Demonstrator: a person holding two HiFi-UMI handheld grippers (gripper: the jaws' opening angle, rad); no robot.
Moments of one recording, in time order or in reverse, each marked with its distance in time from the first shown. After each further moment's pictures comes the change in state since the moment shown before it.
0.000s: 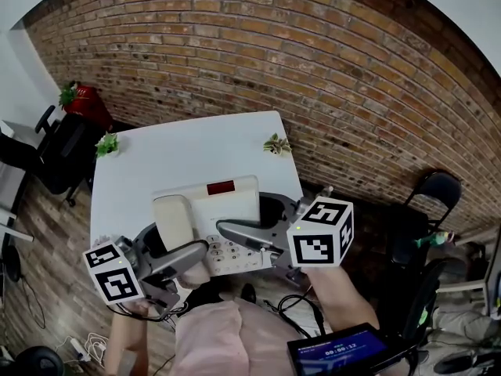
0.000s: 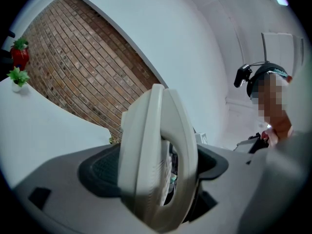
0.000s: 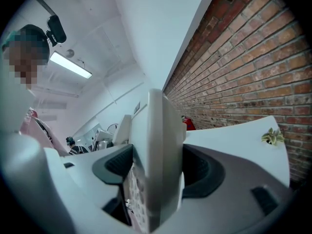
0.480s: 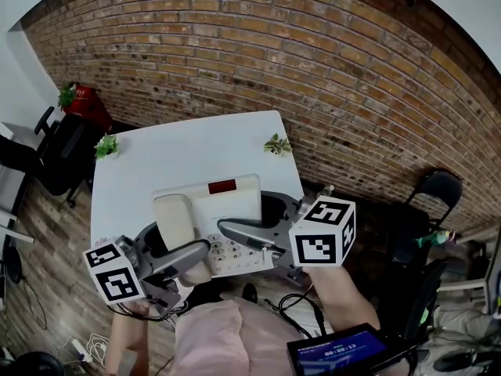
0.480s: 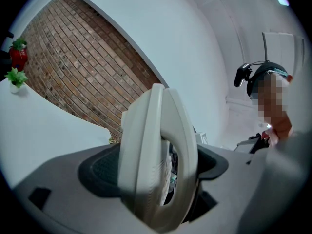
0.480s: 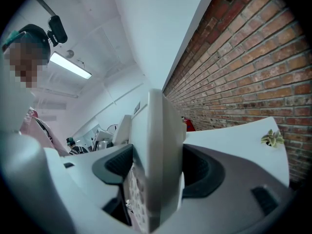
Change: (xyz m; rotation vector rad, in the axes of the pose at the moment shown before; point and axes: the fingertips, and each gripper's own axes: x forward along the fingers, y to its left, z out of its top) left arm 0.007 0.003 0.005 0.006 0.010 -0.002; right arm 0.000 -0.007 0.006 -0.002 -0.010 -0.002
